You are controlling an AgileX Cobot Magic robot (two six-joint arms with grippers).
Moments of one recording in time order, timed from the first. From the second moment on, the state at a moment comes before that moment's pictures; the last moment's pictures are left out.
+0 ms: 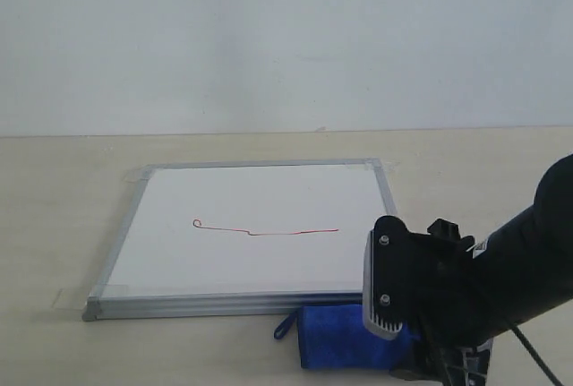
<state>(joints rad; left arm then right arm) -0.04 0.00 0.00 0.03 0.36 -0.16 0.50 1.52 -0.69 0.52 0.45 -1.39</state>
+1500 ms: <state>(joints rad) -0.04 0.00 0.00 0.03 0.36 -0.16 0.50 1.69 -0.69 0.86 0.23 -1.88</state>
